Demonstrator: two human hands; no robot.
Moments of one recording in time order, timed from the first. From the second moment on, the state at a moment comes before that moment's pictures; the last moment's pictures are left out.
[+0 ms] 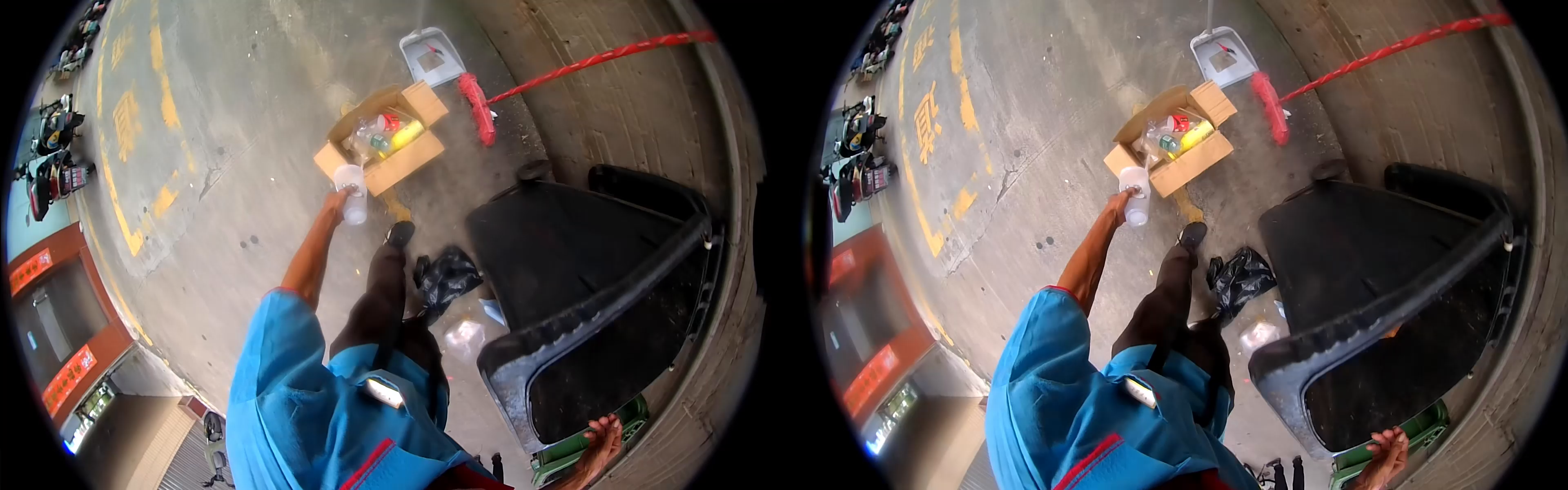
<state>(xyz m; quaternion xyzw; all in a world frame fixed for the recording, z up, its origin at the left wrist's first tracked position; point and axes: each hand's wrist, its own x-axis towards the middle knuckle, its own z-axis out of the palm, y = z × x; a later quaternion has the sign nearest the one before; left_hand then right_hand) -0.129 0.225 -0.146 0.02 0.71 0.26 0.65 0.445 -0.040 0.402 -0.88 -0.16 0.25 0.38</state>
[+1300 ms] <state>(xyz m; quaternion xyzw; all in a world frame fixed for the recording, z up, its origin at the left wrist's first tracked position) 0.037 0.086 -0.020 0.28 0.51 0.09 0.81 0.455 -0.087 0.390 -0.90 -0.10 0.27 0.32</state>
